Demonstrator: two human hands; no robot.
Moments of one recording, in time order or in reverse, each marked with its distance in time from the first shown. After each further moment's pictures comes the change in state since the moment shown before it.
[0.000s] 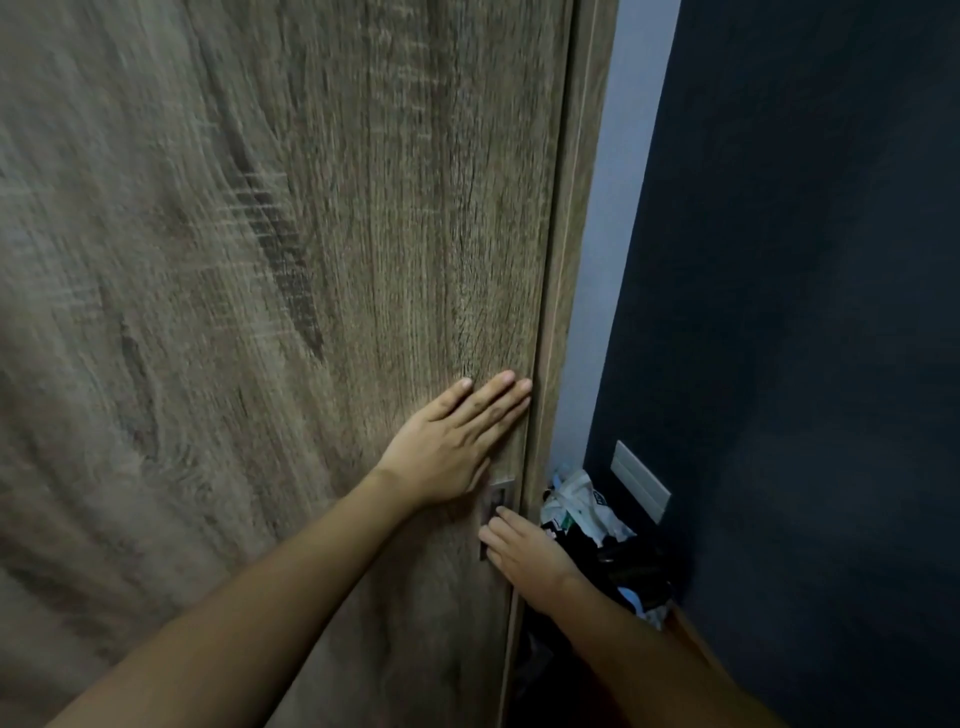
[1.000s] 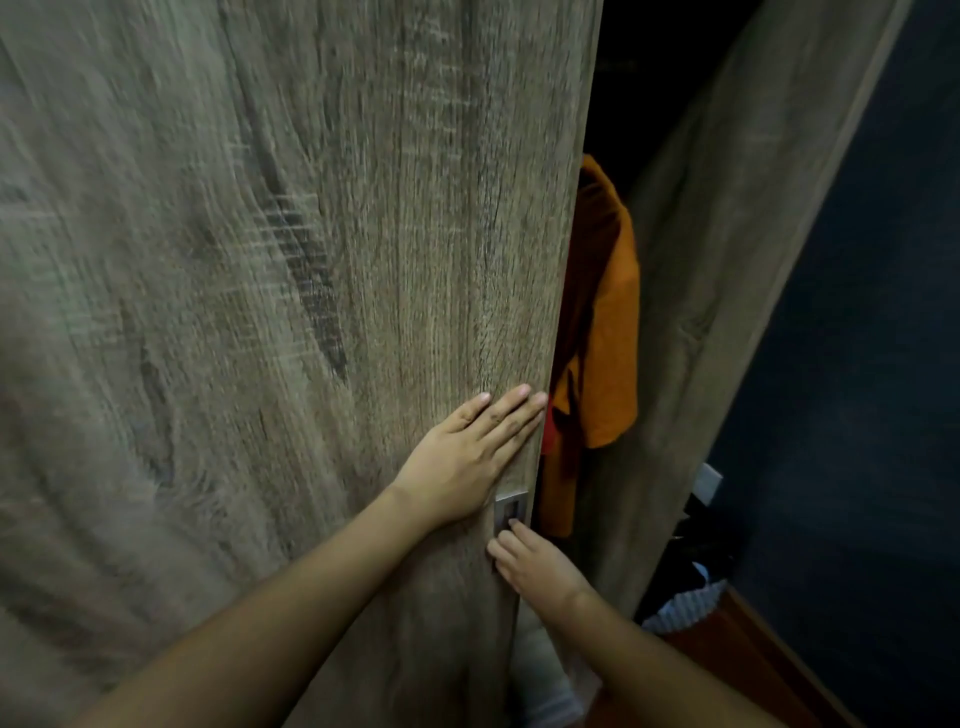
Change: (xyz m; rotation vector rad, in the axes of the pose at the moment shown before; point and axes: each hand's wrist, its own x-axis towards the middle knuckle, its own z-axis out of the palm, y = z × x) left_hand -0.194 -0.128 -0.035 -0.034 0.014 0.047; right_hand 0.127 -0.131 -0.152 -0.001 0.016 0.052
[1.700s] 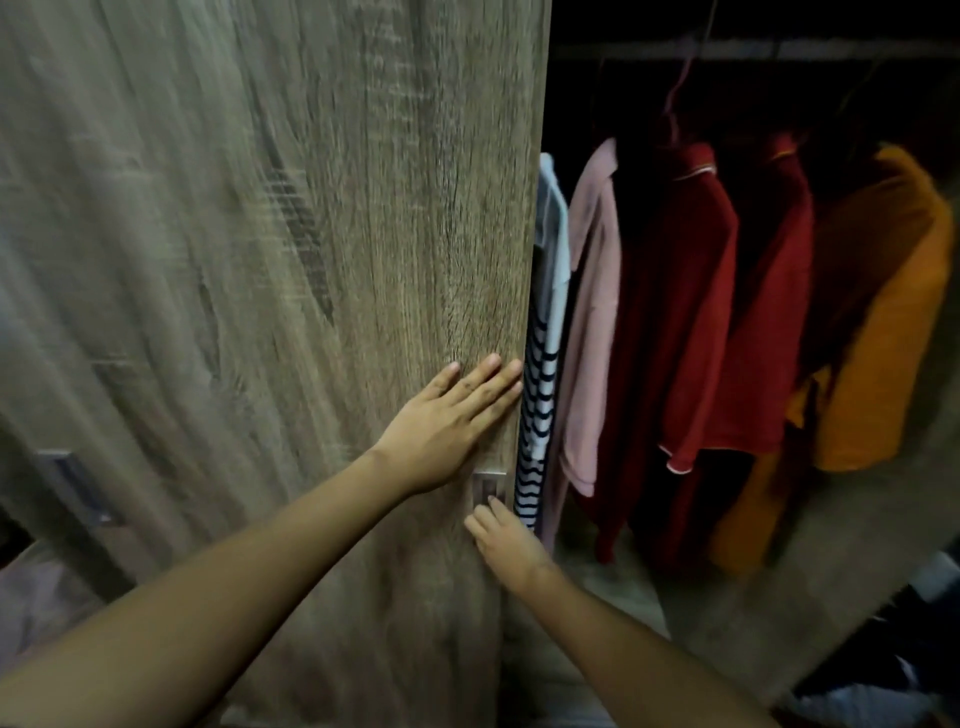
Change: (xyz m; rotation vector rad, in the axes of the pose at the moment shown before) left_hand -0.207 -0.098 -0.089 0.107 -0.274 -0.287; right_hand 0.126 -0.120 -0.166 -0.034 0.310 -0.247
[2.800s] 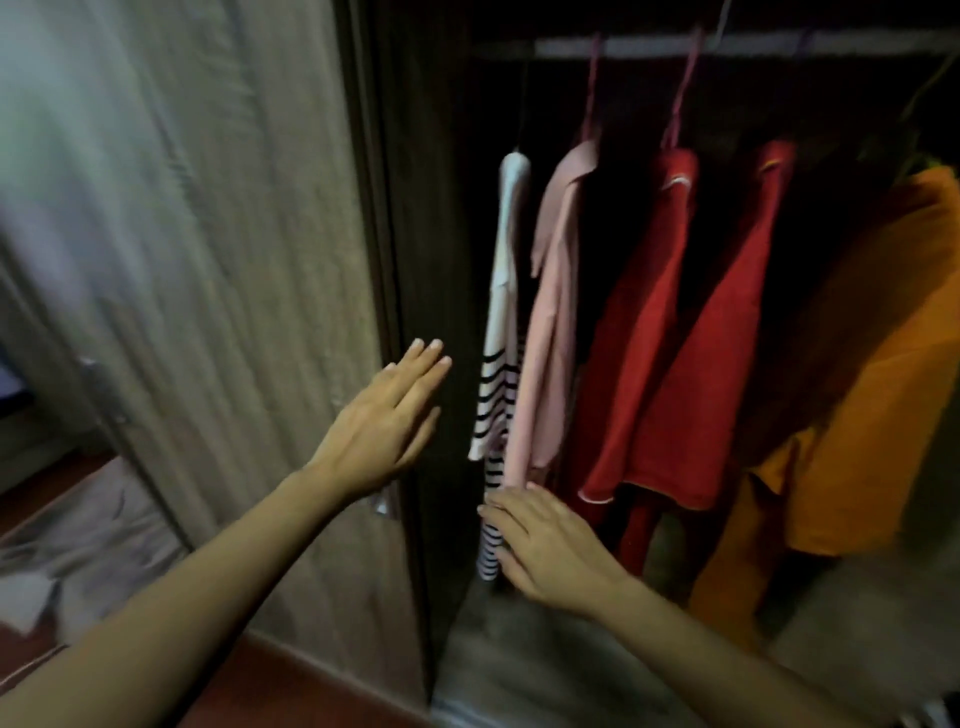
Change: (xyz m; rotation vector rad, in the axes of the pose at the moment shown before) left_hand 0.042 0.068 -0.045 -0.322 -0.093 -0.528; right_hand -0.144 0.111 0.047 0.732 0.450 0.055
